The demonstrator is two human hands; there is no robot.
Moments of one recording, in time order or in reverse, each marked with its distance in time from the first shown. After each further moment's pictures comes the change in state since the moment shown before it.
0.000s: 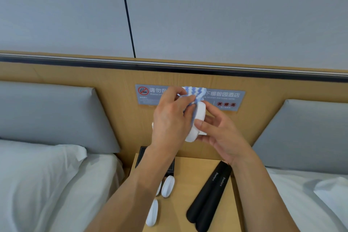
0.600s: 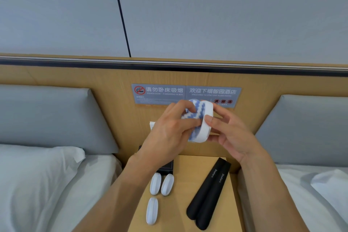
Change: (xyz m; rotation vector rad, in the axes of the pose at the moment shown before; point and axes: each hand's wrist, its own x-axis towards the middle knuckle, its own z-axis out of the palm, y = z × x) left_hand -0.017 -0.009 -0.018 0.017 -0.439 0.304; right_hand -0.009 -0.006 -0.024 -0.007 0.079 0.052
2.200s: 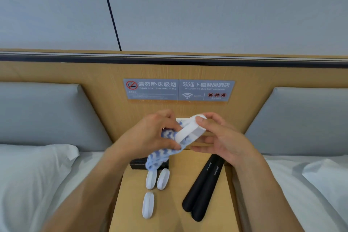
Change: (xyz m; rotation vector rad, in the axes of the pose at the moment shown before) left_hand -0.006 -0.025 -0.015 -0.223 -0.386 -0.233; right_hand -0.018 0.007 0.005 0.018 0.105 0.283
